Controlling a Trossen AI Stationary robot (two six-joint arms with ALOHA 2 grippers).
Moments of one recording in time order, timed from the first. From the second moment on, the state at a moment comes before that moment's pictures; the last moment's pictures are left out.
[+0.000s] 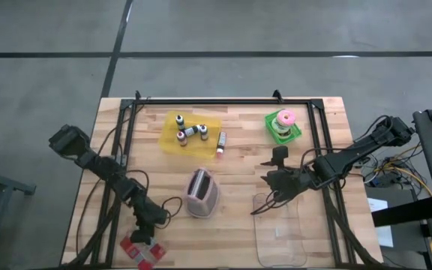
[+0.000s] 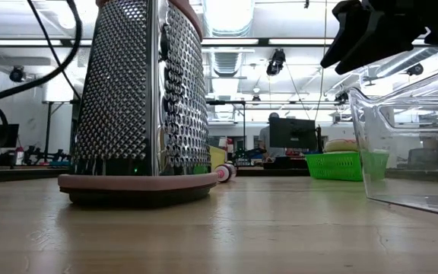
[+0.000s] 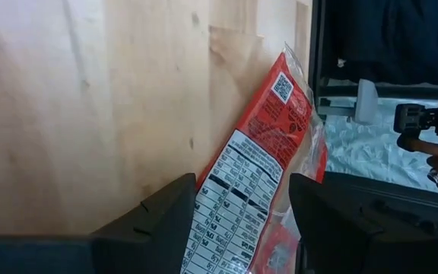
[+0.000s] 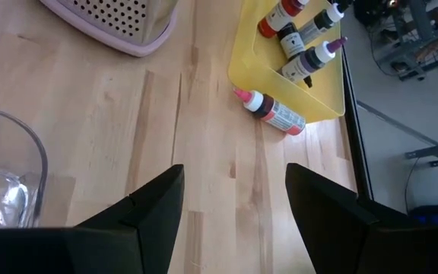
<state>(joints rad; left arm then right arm) -0.71 1.51 0.40 0.23 0.54 -0.93 0.46 1.21 0.86 -0.60 0.66 0.03</state>
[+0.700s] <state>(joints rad) -0.81 1.52 0.40 0.24 0.49 -0.96 0.46 1.14 0.86 -0.60 0.74 0.01</state>
